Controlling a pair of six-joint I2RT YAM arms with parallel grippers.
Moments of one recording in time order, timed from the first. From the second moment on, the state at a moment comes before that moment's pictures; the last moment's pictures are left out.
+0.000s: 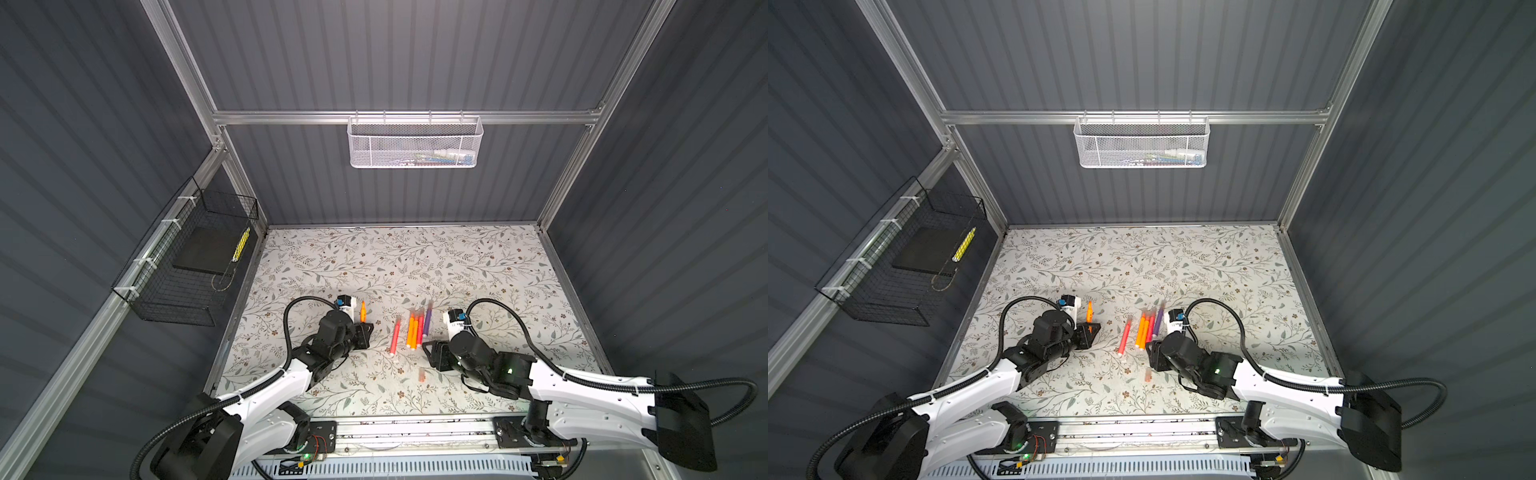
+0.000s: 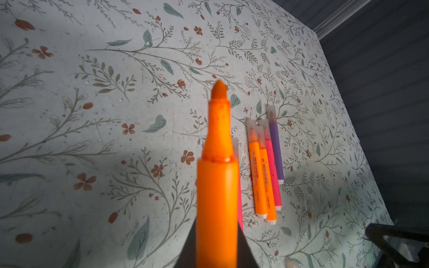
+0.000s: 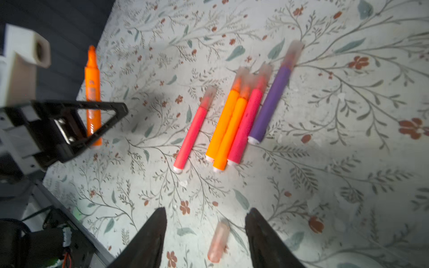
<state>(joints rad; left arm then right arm) -0.59 1.06 0.37 0.11 0.10 -0.61 1.10 1.08 0.51 -0.16 0.28 0.85</state>
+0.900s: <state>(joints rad) -0.59 0.99 0.35 0.10 0.12 -0.61 1.24 1.47 0.68 -0.28 0.31 0.87</state>
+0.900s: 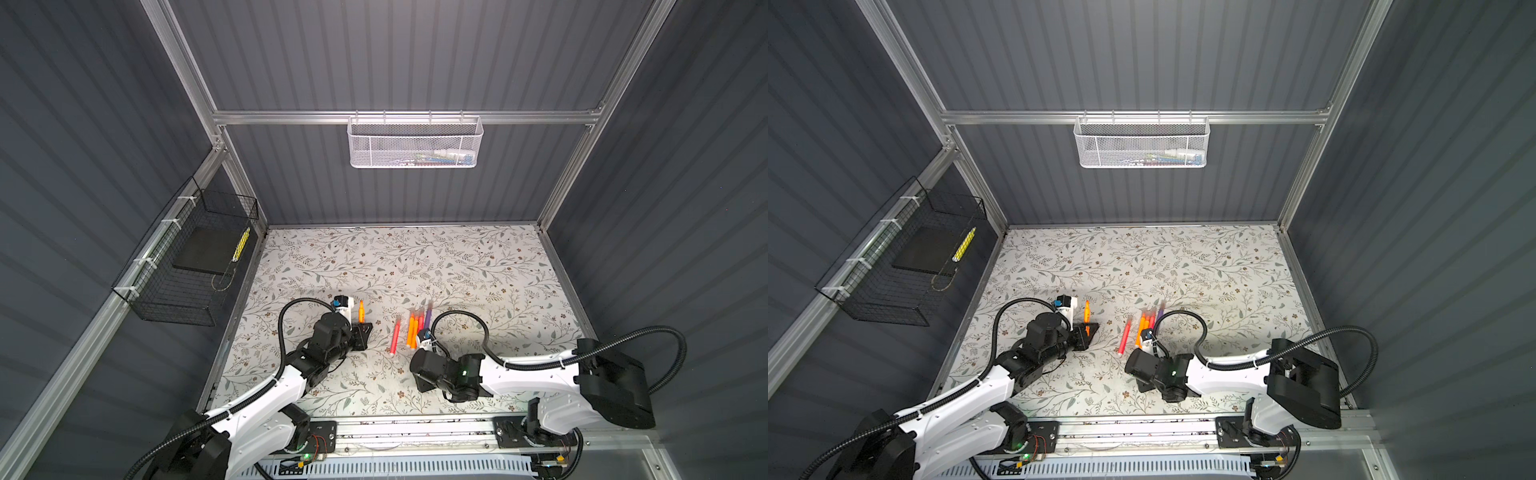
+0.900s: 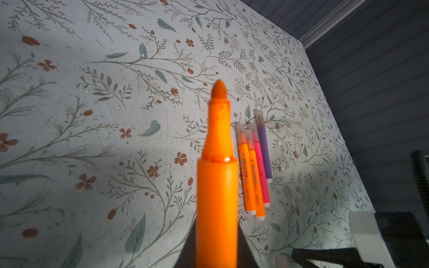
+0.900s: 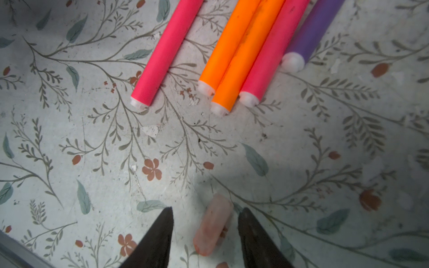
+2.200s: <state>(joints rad) -0.59 0.98 0.34 0.12 0.18 -0.61 1.26 1.60 0.75 -0.38 0.41 0.94</state>
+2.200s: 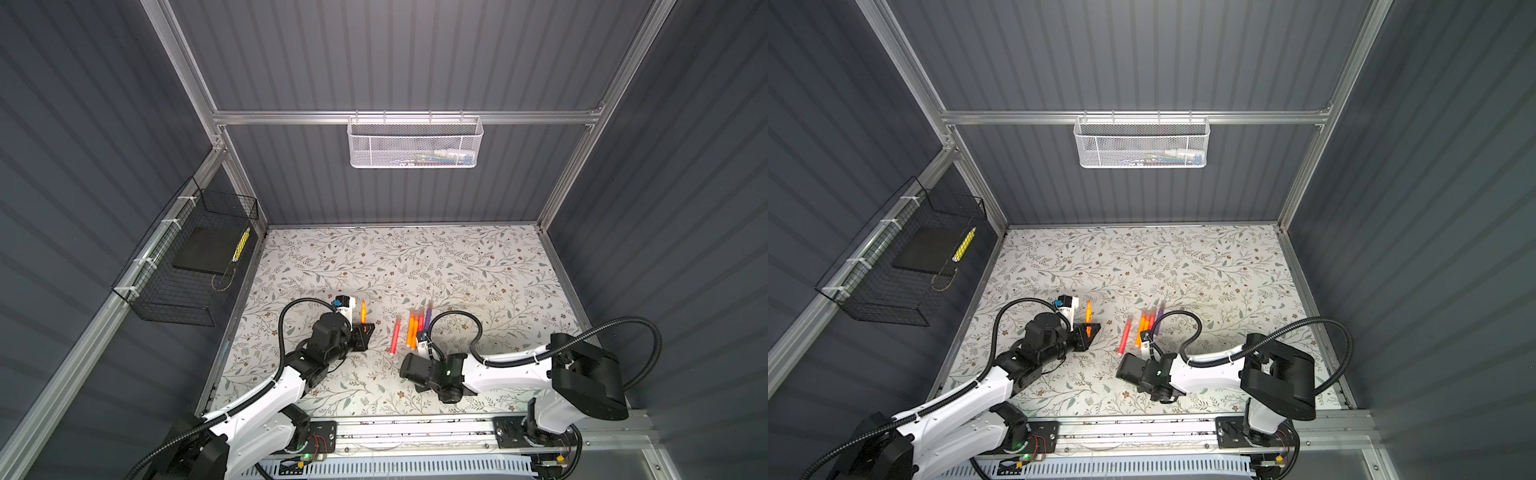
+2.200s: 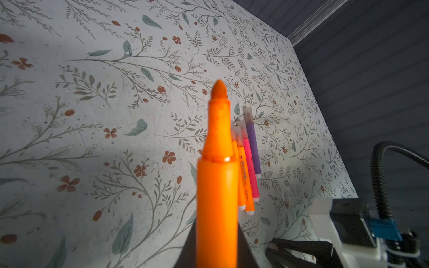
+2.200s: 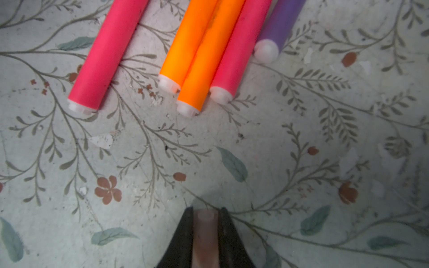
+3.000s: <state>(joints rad) -0.92 1.21 0.39 0.35 0.22 -0.53 0.90 0.82 0.39 0.06 0.29 0.90</state>
